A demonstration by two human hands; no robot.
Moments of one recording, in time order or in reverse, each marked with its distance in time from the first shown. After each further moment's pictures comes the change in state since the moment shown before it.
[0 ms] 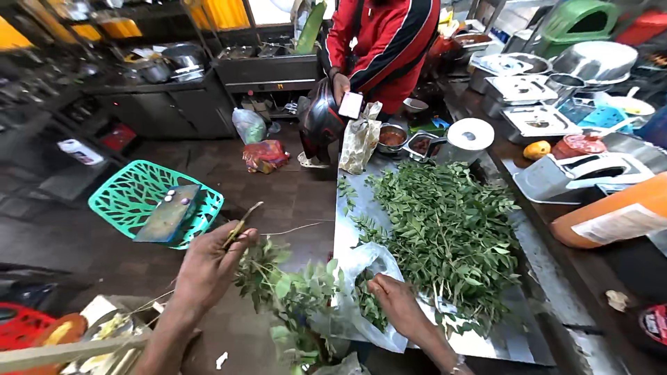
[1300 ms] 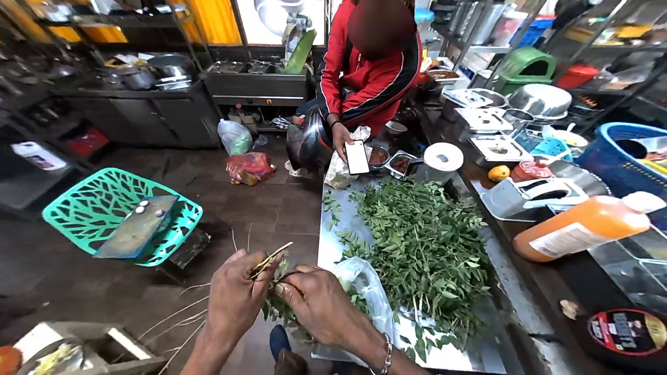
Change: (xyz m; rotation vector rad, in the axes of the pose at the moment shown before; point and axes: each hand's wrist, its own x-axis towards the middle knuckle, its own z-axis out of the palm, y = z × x) left_hand -0.014 0.025 0.074 0.103 0.166 0.046; right_hand 0.054 -0.182 -0.015 0.072 -0.022 -0.395
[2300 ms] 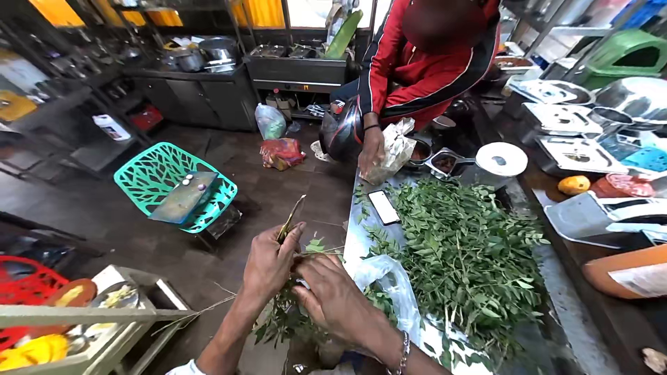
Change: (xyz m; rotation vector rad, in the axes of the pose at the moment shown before) left_hand 0.016 0.001 -0.011 -0.285 -0.133 -0.426; right_hand 0.009 0.007 0.031 -0.160 -0.048 -0.271
